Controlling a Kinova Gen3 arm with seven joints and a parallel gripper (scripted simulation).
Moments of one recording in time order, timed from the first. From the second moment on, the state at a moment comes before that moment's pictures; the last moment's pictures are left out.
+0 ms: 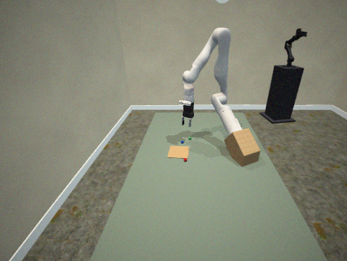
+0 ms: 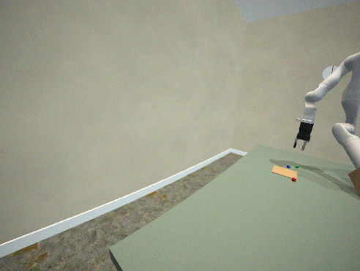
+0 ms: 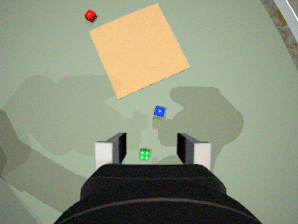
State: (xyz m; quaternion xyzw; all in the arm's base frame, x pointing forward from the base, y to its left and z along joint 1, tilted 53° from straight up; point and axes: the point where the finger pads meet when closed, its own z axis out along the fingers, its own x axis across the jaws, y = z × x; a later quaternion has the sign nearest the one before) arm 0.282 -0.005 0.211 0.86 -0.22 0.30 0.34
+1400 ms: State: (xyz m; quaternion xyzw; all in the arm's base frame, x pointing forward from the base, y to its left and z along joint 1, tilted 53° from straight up) arm 0.256 -0.037 0.221 0.85 -0.27 0.31 0.32
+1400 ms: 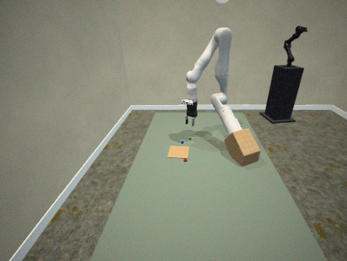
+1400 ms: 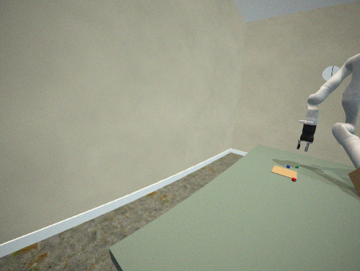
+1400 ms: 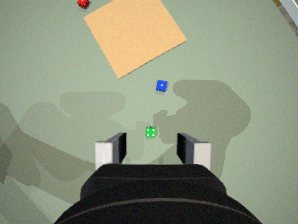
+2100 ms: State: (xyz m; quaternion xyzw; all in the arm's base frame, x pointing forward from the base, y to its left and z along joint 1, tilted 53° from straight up) arm 0.256 -0.039 0.221 0.86 -0.25 0.30 0.33
